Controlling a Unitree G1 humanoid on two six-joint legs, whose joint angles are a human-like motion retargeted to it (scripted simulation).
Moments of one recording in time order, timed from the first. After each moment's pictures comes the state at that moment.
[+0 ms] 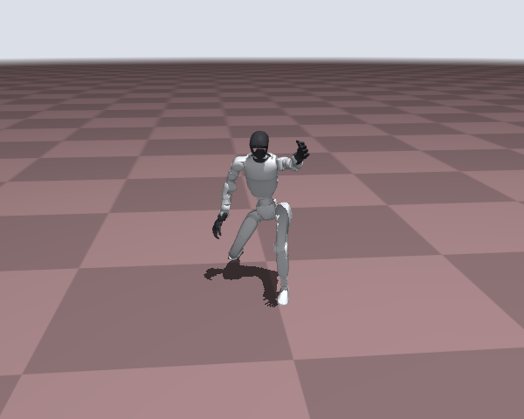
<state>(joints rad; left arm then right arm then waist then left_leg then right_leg) -2.12 1.00 -1.06 1.09 -0.85 -0.14 0.45 -0.16 -0.41 0.50 1.10 0.13 0.16 -0.31 0.07 -0.24 0.34 -1.24 0.06 0.20 1.29 -0.15 -0.23 0.05 -0.71 0.02 1.12 -0.60 0.13</state>
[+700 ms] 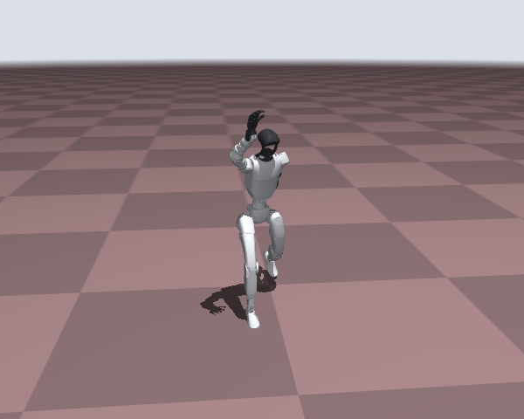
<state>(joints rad) 0.82 0.40 -0.01 1.21 -0.14 0.04 -0.26 -2.54 -1.22 1.36 0.65 0.28 -0.01 -0.50 0.02 0.05 0.17 0.10 0.23 -0.16 0.64 -0.13 -0.26 -0.89 -0.23 -0.18 0.74 0.09 0.22</state>
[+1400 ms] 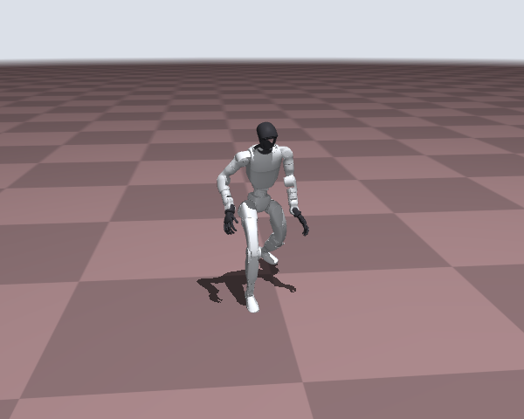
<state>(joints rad) -0.54 0.10 -0.30 1.29 -0.32 -0.07 0.51 0.00 -0.71 0.33 0.30 0.16 -0.04 -0.51 -0.30 0.21 0.36 0.09 0.49 0.17 0.66 -0.59 -0.11 -0.95 -0.33 -0.26 0.99 0.04 0.26</state>
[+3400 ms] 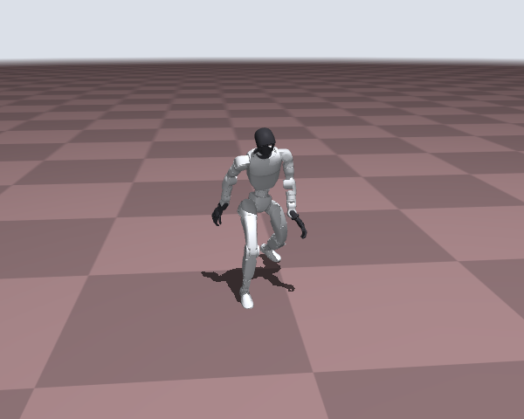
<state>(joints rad) -0.58 0.06 -0.36 1.18 -0.40 -0.09 0.60 0.19 -0.39 0.27 1.09 0.21 0.07 -0.38 -0.30 0.32 0.48 0.12 0.54 0.12 0.68 -0.69 -0.12 -1.01 -0.29 -0.21 1.11 -0.05 0.23</state>
